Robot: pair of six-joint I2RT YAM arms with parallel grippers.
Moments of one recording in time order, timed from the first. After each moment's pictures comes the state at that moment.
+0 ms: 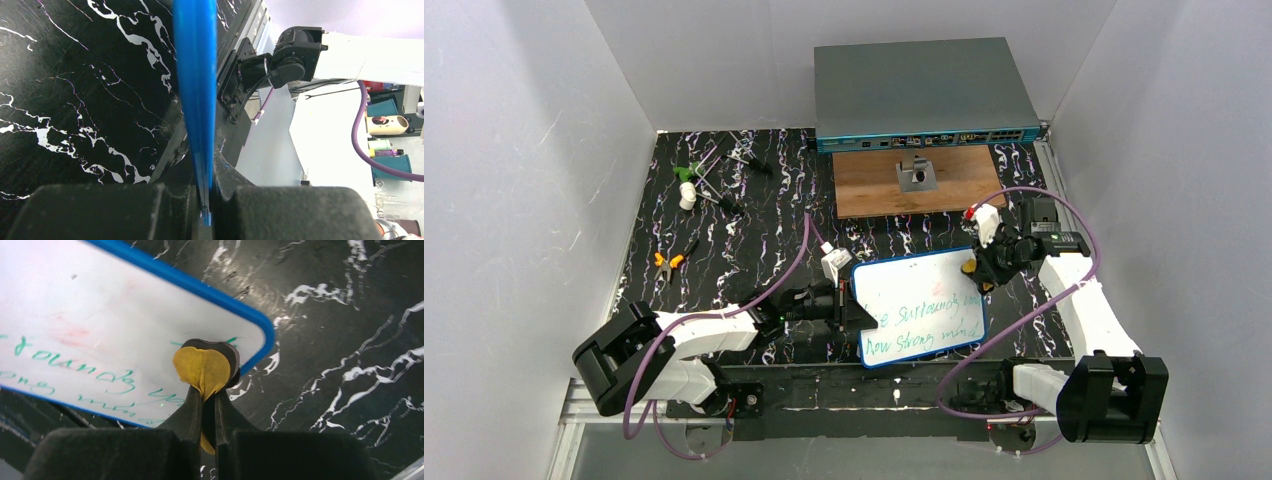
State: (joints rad) left arm -0.89 1.28 0.40 0.55 0.51 -0.81; right arm 0.03 1.13 0.87 -0.85 -0.46 -0.63
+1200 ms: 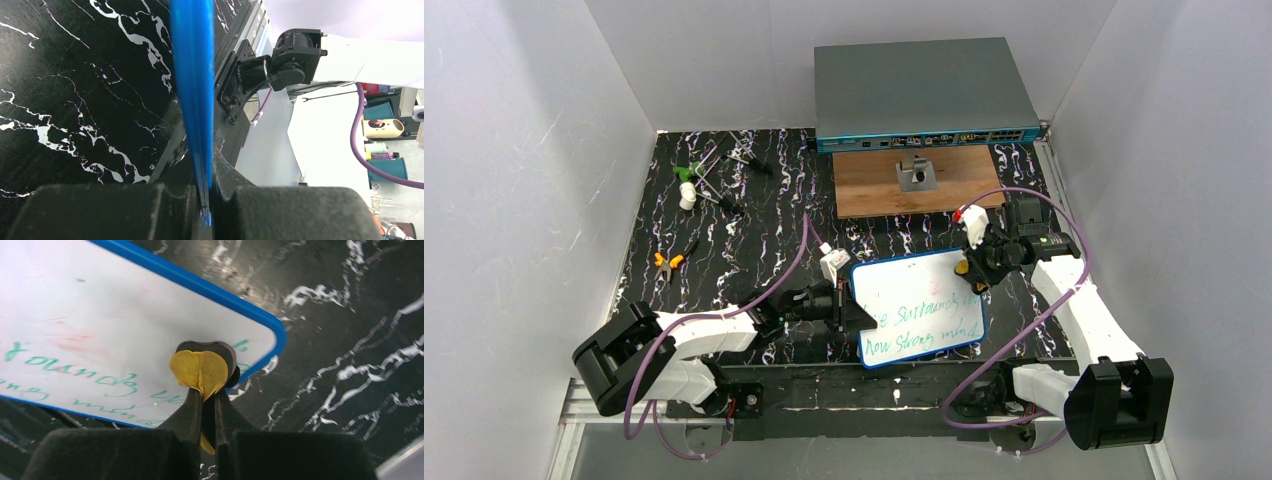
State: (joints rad) left arm -0.89 1.28 0.39 0.57 0.51 -0.82; right arm 0.14 1.11 0.86 -0.83 -0.37 -0.58
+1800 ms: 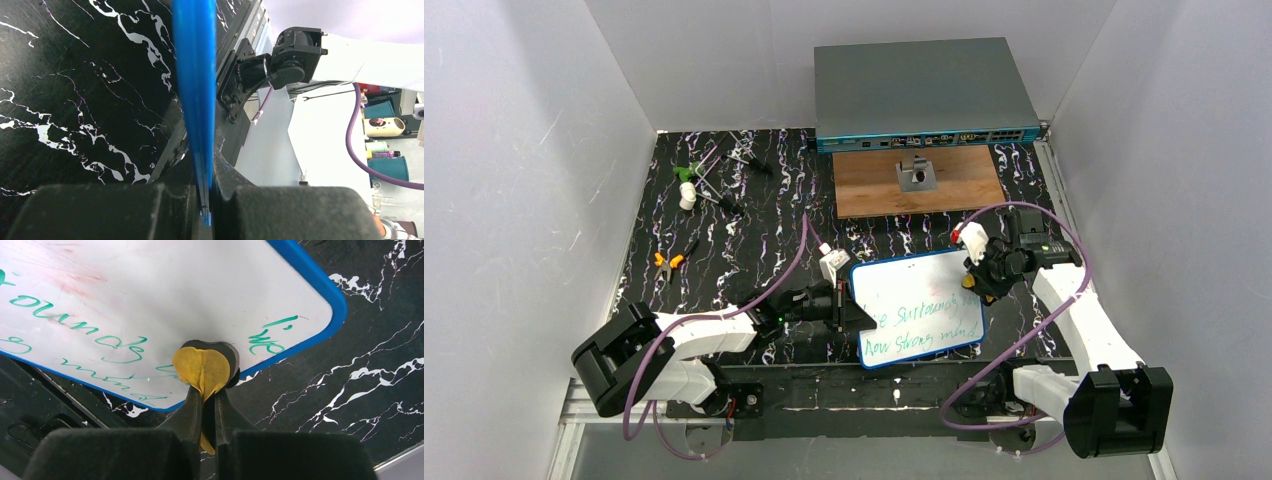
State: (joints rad) left arm -0.89 1.27 0.38 0.57 0.51 -0.82; right arm 0.13 1.07 0.80 -0.90 -0.36 -0.77
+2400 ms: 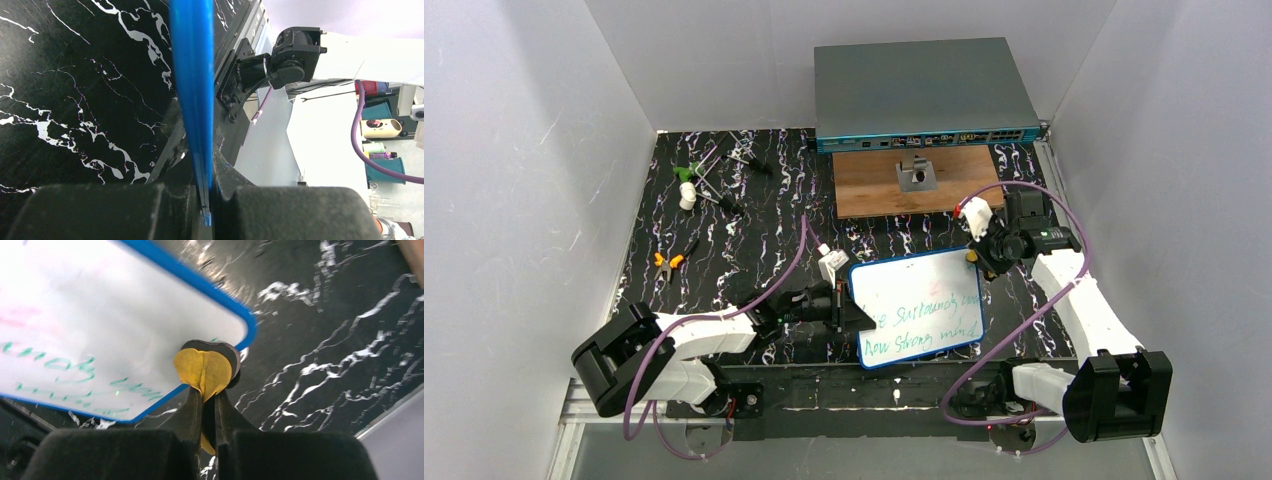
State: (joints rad) left arm -0.89 1.27 0.37 0.58 0.51 -0.83; right arm 0.13 1.14 0.89 -0.80 -0.25 -0.70
